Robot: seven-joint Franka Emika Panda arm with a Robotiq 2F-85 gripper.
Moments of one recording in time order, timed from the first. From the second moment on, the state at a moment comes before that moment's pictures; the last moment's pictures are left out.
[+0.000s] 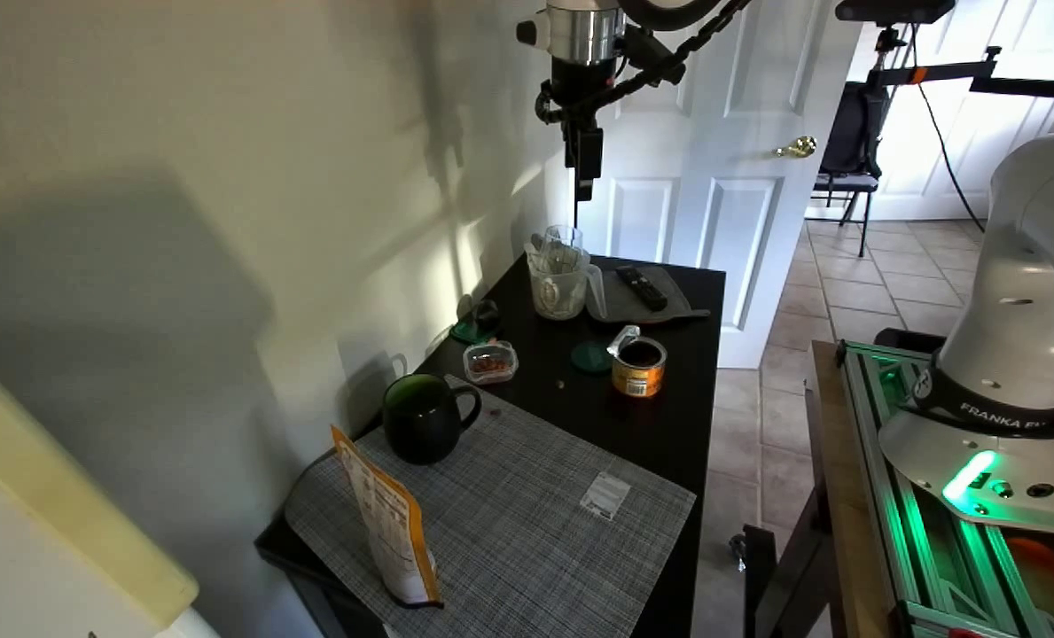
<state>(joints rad) 0.03 -0.20 -0.04 -2.24 -0.26 2.14 -0.39</state>
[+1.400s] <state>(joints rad) -0.03 0.33 -0.08 -2.20 -0.27 2.82 -0.29</state>
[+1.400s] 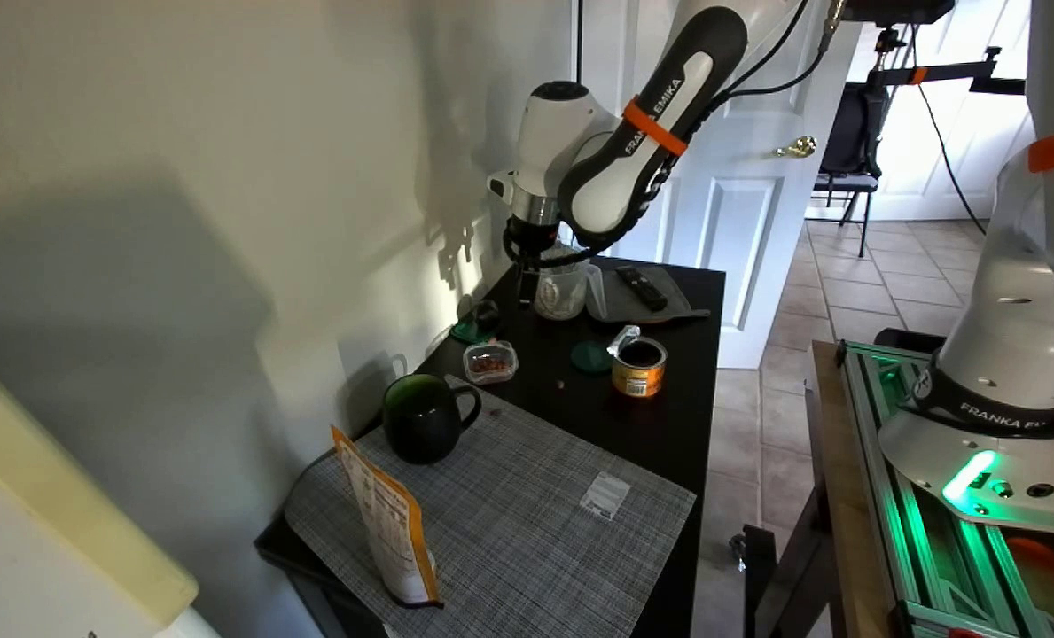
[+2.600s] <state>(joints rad) 0.21 0.73 -0.34 -1.88 -0.27 3.00 -0.03</state>
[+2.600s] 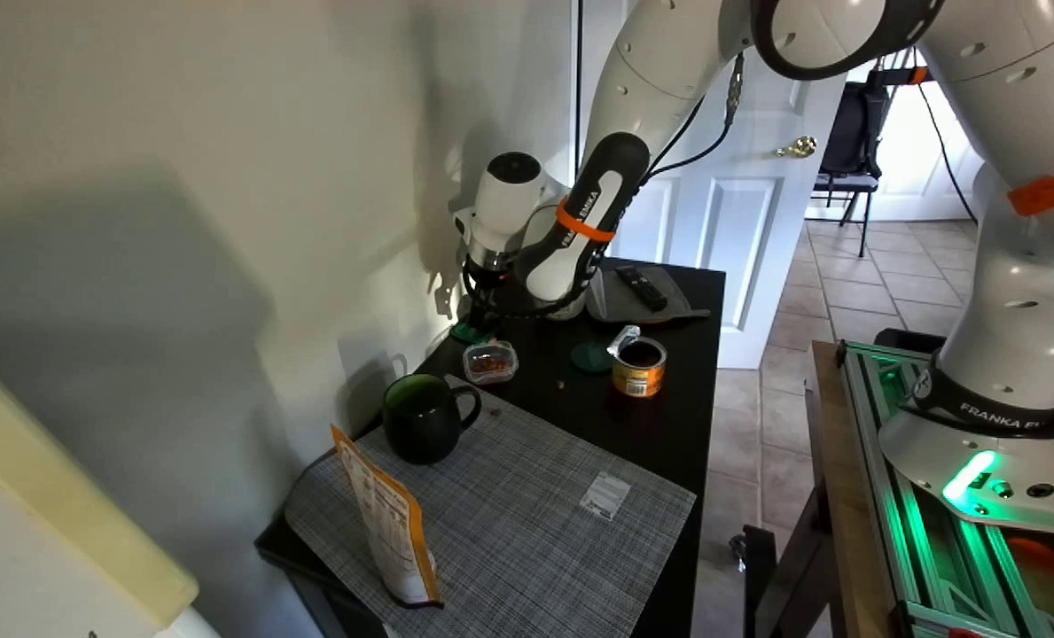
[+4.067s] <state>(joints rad) 0.30 0.59 -0.38 -1.94 -0.30 2.90 0.01</state>
